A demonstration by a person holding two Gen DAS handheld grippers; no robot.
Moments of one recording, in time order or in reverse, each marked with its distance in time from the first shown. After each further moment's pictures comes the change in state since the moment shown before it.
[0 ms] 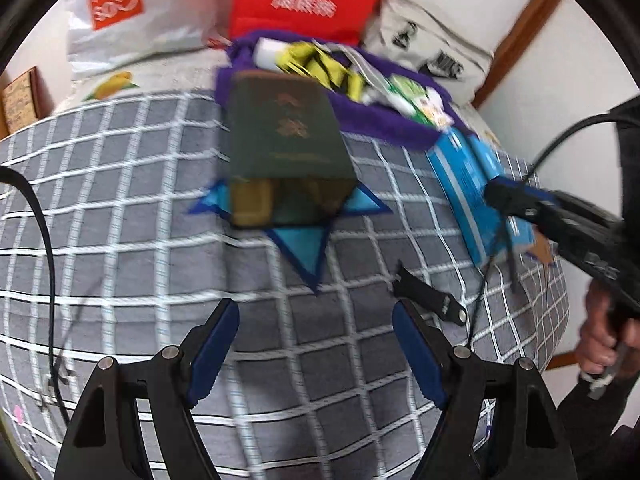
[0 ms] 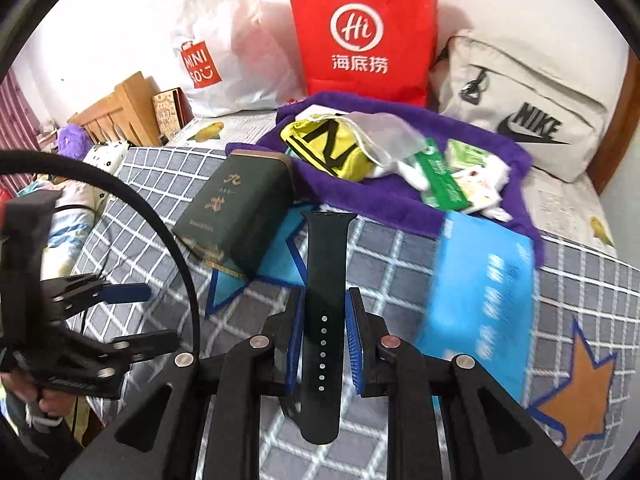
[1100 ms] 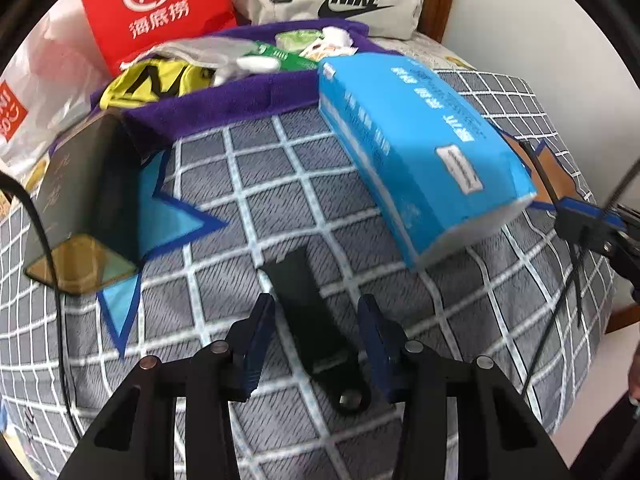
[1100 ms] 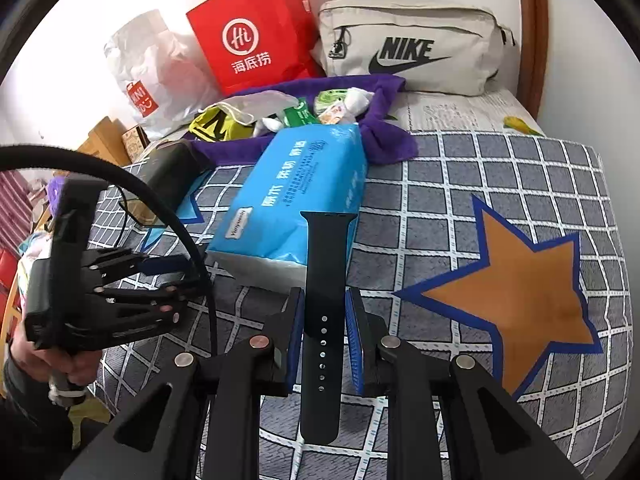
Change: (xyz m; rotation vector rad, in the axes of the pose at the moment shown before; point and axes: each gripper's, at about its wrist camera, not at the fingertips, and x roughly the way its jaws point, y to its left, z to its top) left arm 0.068 -0.138 0.004 0.246 0.039 0.164; right arm -0.039 -0.130 -0.100 0.211 -0.041 0.015
